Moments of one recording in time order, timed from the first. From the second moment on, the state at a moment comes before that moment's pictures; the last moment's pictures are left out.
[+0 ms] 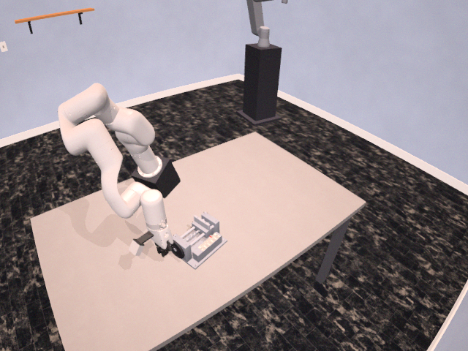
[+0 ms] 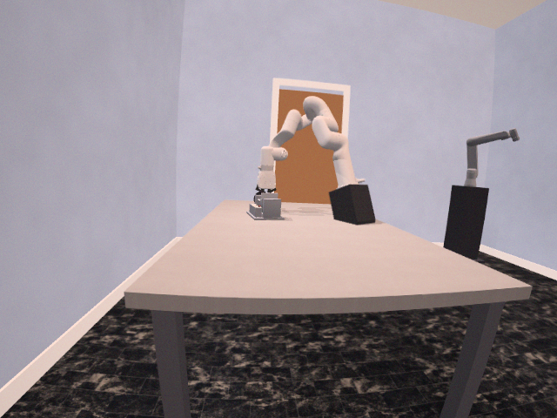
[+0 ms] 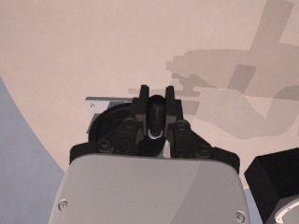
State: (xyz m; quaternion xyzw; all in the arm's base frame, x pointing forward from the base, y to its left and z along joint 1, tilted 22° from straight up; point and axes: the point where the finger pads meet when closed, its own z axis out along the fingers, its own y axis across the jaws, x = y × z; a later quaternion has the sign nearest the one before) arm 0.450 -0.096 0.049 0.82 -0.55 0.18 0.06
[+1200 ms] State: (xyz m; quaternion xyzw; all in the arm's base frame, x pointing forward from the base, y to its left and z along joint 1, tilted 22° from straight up) arm 0.493 -0.068 0.076 0.82 -0.55 0.18 0.06
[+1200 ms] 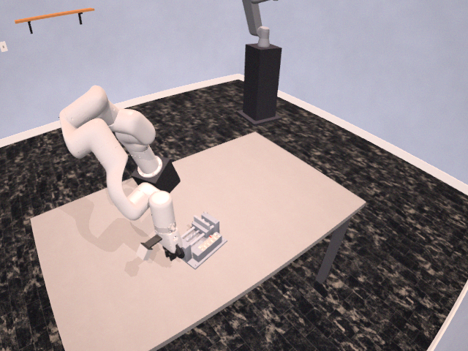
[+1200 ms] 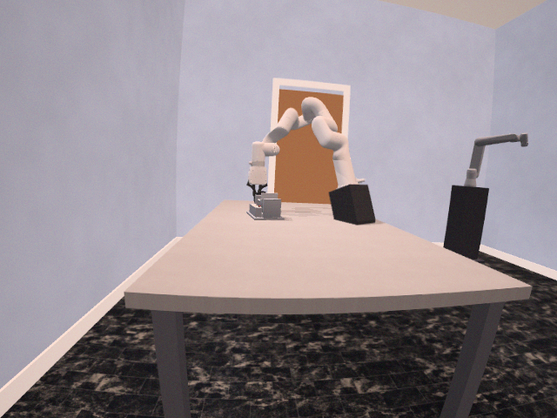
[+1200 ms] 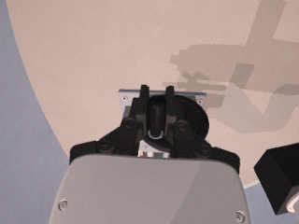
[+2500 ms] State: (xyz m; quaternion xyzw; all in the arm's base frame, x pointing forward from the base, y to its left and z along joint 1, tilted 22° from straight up) arm 0.477 -0.097 0.021 0.82 -0.55 0.18 0.06
